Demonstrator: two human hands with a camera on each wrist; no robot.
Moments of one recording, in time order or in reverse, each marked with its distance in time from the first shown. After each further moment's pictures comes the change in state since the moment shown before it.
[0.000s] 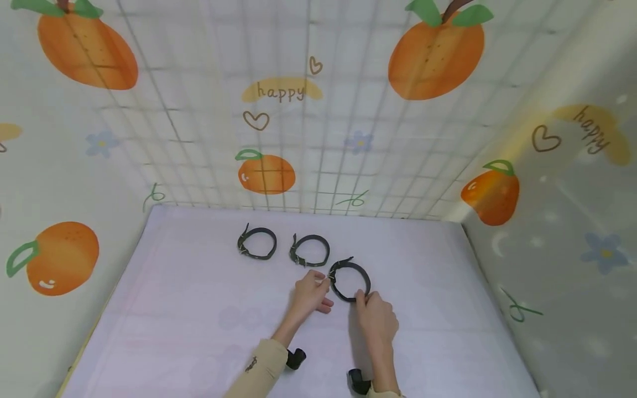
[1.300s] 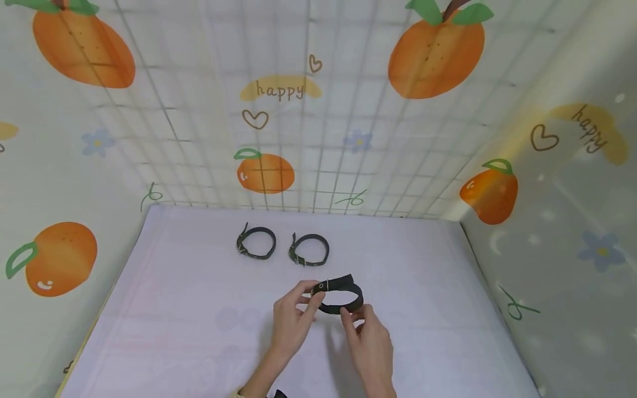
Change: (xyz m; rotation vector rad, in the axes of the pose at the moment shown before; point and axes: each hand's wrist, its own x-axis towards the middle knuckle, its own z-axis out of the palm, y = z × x) left_hand -0.095 0.027 -0.031 0.129 0.224 0.547; right_hand -0.087 -0.035 -0.037 0.184 0.121 -0.140
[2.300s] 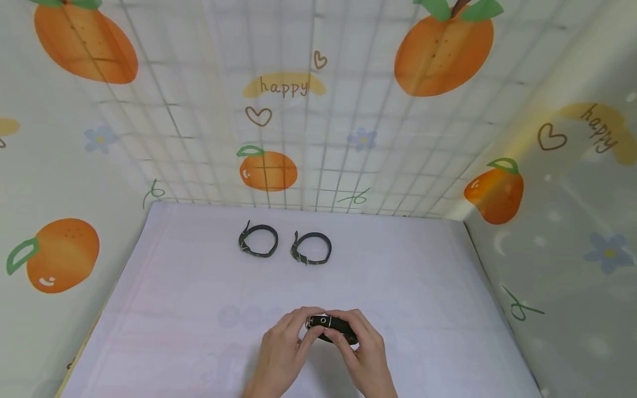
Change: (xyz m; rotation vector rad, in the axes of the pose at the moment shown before) left_hand -0.048 0.020 -0.032 0.395 -0.083 0.222; right_hand -0.020 -0.019 -0.015 0.424 -0.067 -0.550
